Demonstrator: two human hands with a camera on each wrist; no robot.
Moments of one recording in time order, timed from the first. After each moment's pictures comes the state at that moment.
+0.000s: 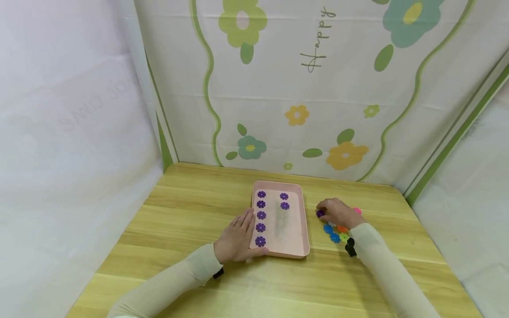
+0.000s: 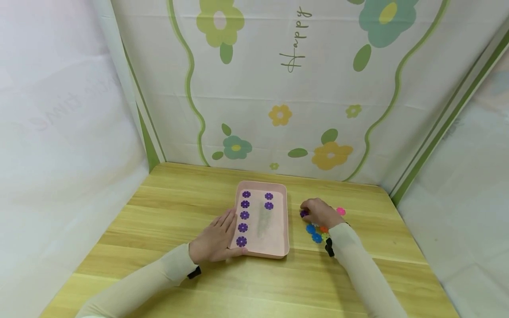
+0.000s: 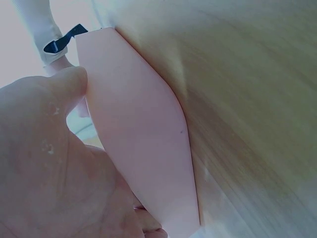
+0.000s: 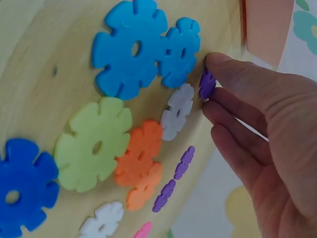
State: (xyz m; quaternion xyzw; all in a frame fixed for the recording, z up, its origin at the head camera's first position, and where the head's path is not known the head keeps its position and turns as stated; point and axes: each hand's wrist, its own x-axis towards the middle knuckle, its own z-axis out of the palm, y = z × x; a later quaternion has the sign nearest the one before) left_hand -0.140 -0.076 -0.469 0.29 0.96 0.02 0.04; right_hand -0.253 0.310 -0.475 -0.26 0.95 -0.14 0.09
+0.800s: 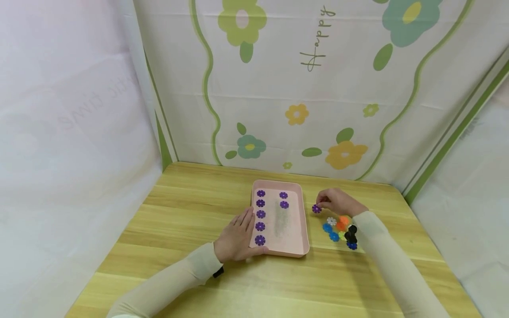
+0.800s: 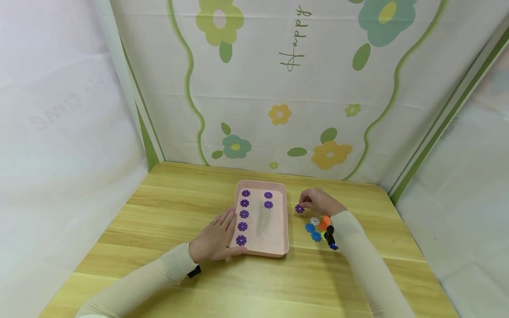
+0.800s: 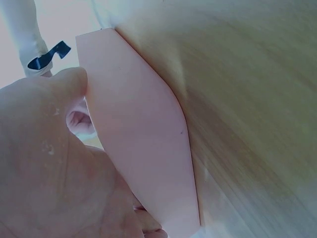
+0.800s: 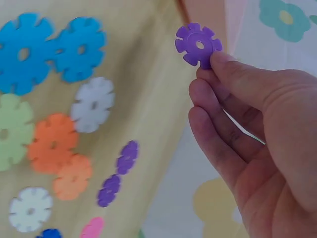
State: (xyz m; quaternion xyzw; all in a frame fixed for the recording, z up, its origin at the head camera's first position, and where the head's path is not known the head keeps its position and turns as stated) left_hand -0.141 -0.075 -0.473 0.30 0.95 0.02 0.03; right_hand -0.266 0.310 -0.441 -0.28 0.93 -0.20 0.11
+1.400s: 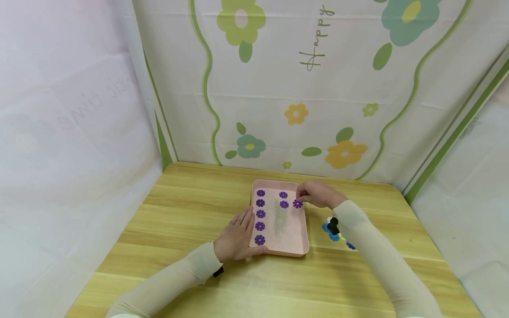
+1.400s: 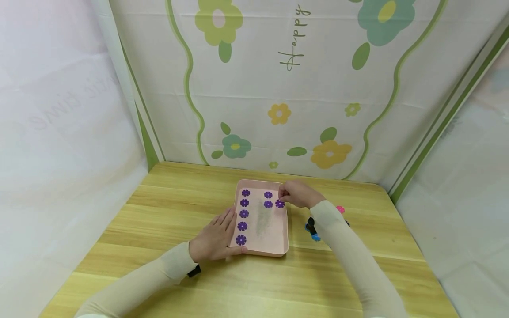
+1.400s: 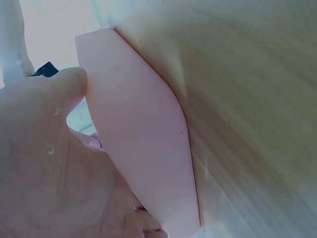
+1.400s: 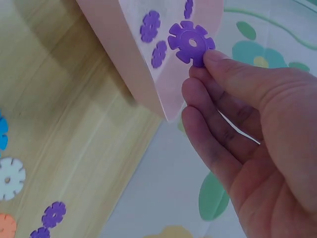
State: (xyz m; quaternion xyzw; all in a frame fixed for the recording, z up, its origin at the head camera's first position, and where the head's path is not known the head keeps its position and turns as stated) left_hand -0.141 -0.074 -0.471 0.29 0.96 0.02 0.04; right_hand -0.270 0.238 -0.408 -0.31 0.93 -0.16 0.12
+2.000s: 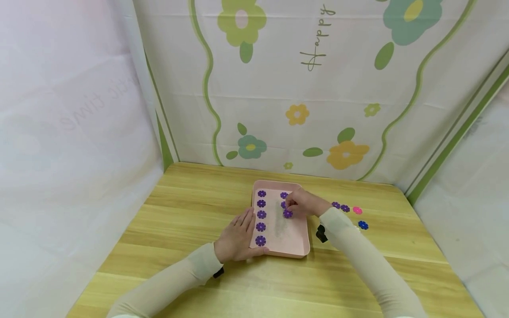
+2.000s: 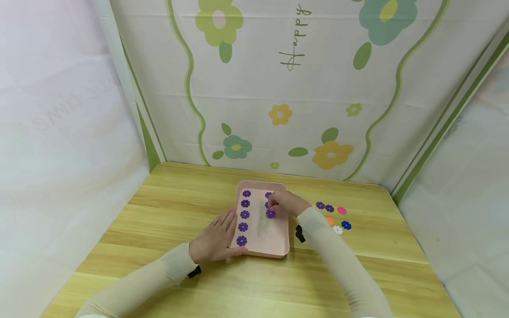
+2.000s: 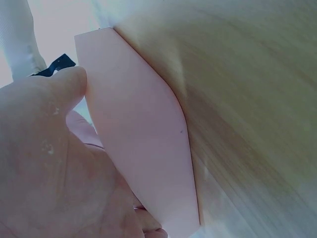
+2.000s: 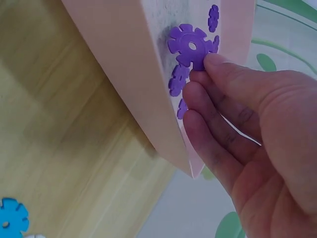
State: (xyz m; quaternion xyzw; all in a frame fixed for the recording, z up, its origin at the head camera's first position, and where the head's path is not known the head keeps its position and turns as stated) left_hand -0.141 -0.075 -0.471 0.29 0.96 0.02 0.04; right_hand -0.274 0.203 -0.446 -0.37 0.91 -0.17 0.13
